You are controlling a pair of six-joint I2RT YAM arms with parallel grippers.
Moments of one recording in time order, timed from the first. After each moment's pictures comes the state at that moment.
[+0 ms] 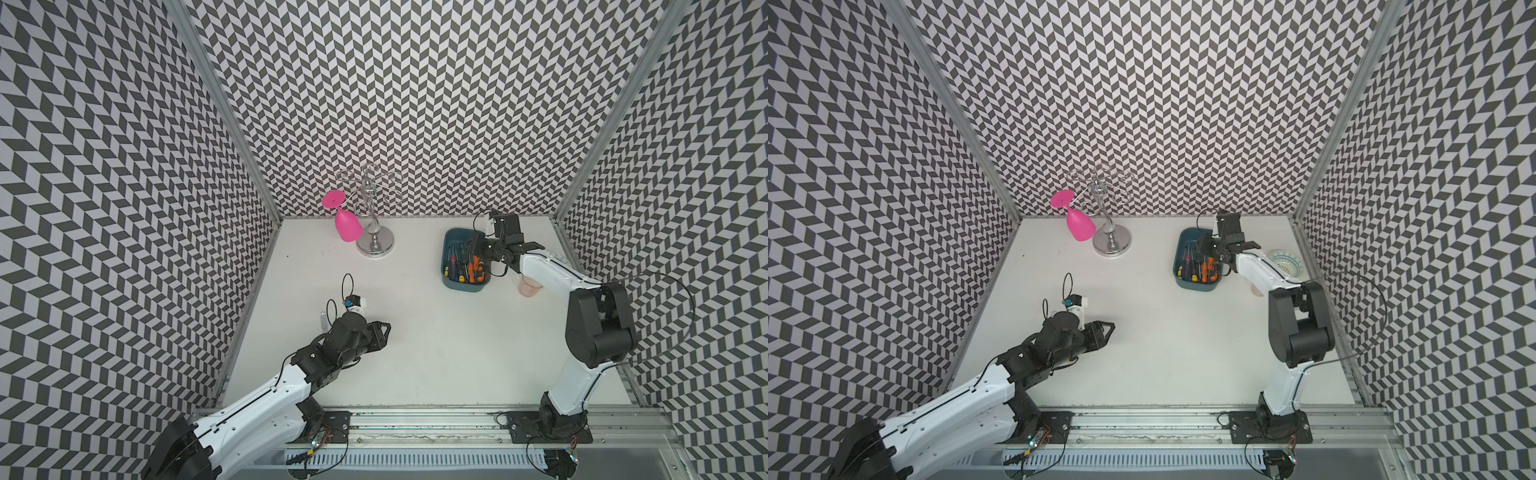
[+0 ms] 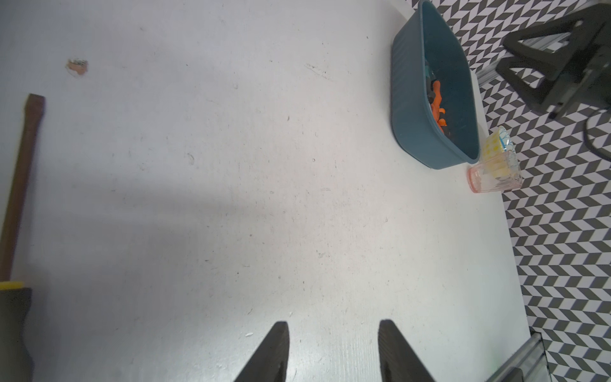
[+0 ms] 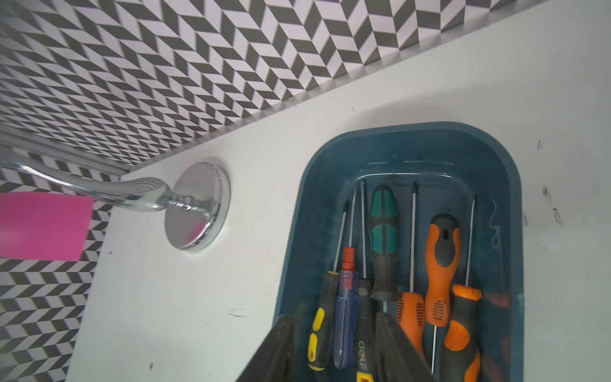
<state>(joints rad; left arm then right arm) -0.73 0.83 0.41 -0.21 -0.05 -0.86 0.23 1.77 1.30 -0.23 -0.20 0.47</state>
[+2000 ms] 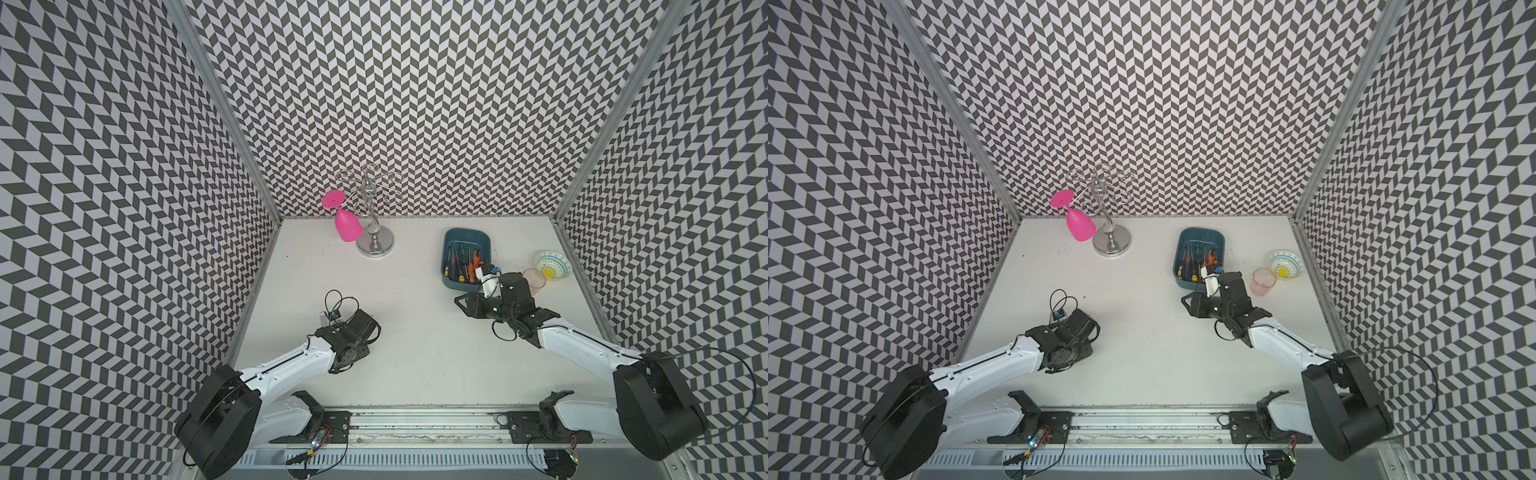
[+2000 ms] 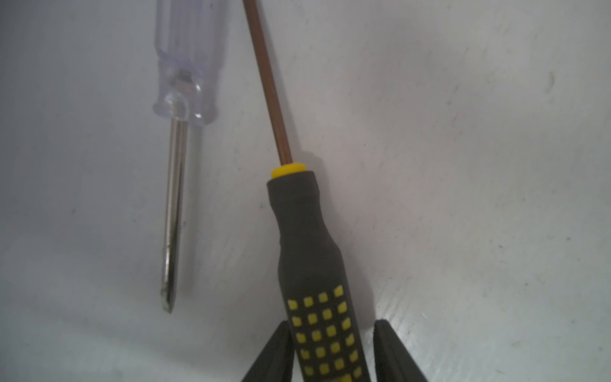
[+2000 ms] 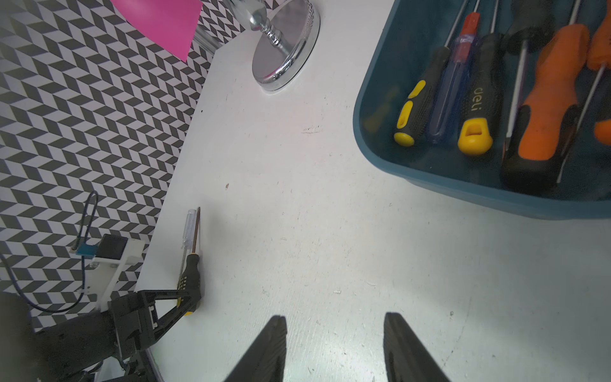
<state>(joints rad) -0.66 1.18 0.51 -0.63 -0.28 -1.07 0.38 1.29 0.59 0.05 -0.40 0.49</state>
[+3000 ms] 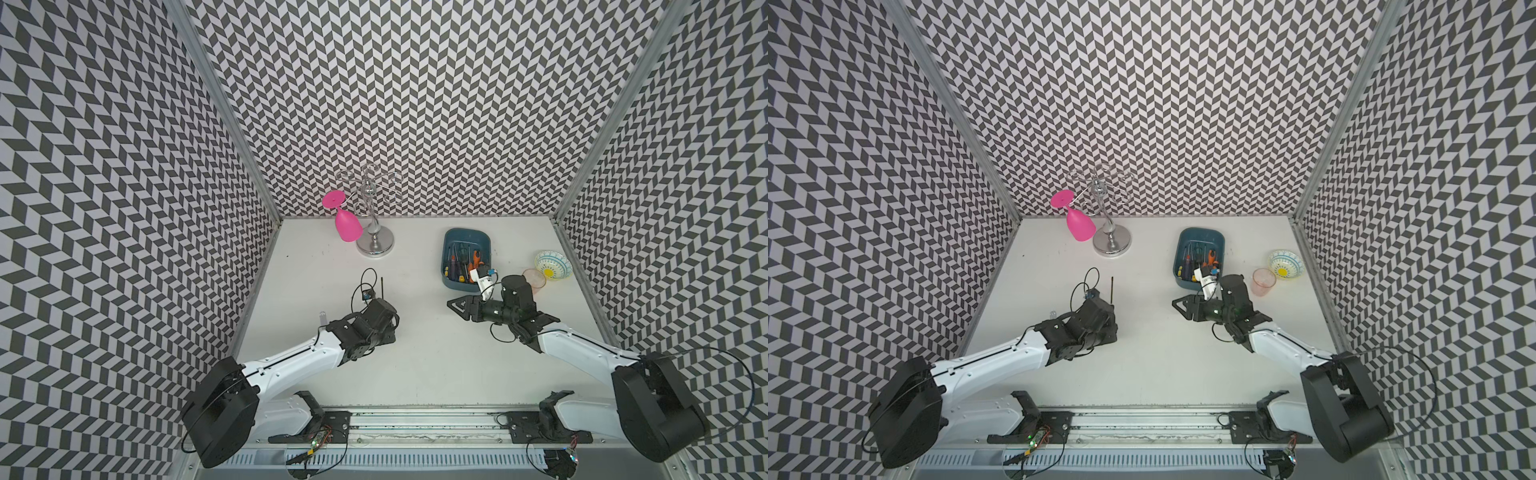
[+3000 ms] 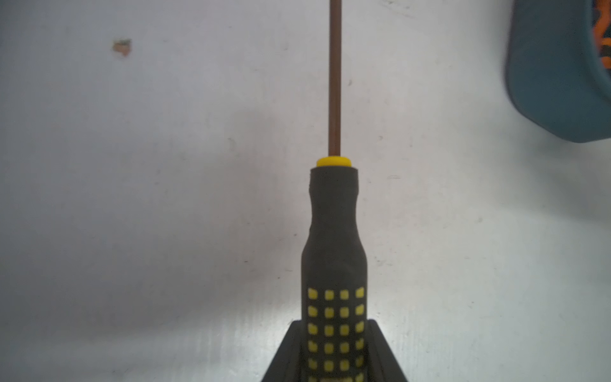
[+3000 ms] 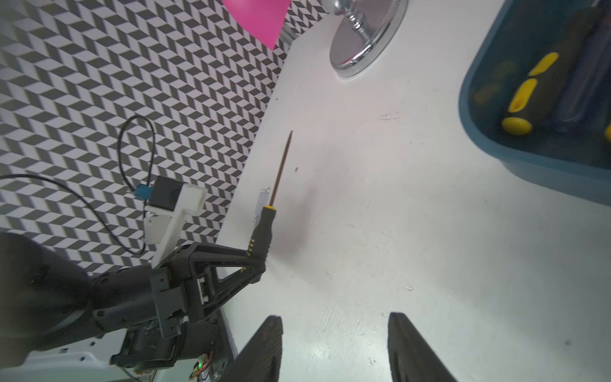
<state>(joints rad) -0.80 1.22 0.65 -0.36 -0.18 -0.84 0.39 1.28 0.52 0.24 -0.67 0.56</state>
